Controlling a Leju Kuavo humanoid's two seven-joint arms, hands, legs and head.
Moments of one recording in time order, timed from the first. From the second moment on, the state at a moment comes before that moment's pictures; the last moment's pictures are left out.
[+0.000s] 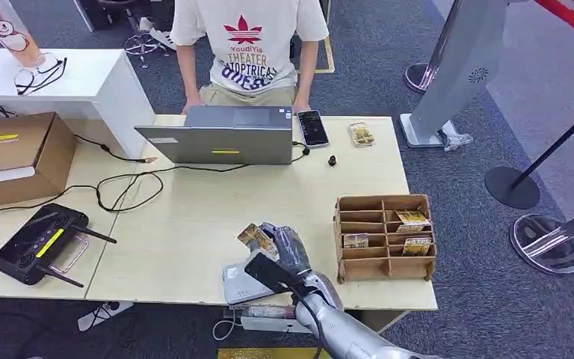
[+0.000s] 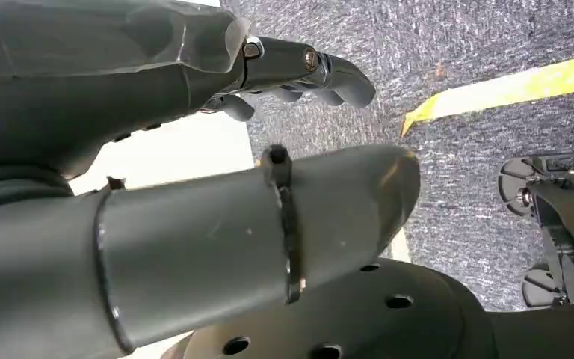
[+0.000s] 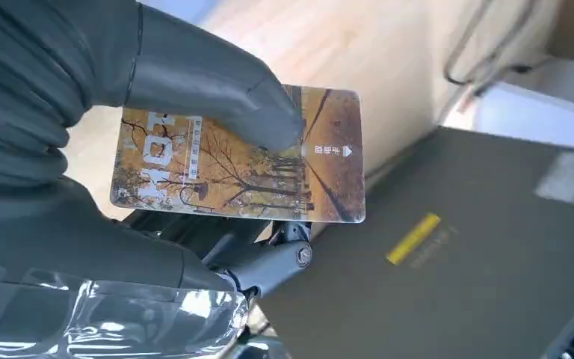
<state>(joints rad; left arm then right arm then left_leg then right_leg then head) -0.12 -0.13 1.16 -0.17 -1.30 -0.10 0.27 -0.52 0.23 0.76 -0.45 0.01 -0.48 -0.63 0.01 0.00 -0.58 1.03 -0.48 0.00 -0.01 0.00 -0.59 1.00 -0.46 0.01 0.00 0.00</state>
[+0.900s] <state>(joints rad) -0.11 -0.14 1.16 -0.17 -1.29 -0.08 0.26 -0.70 0.14 0.61 -0.92 0.04 -0.59 -0.60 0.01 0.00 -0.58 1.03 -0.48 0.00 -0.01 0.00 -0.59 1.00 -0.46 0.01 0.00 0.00</state>
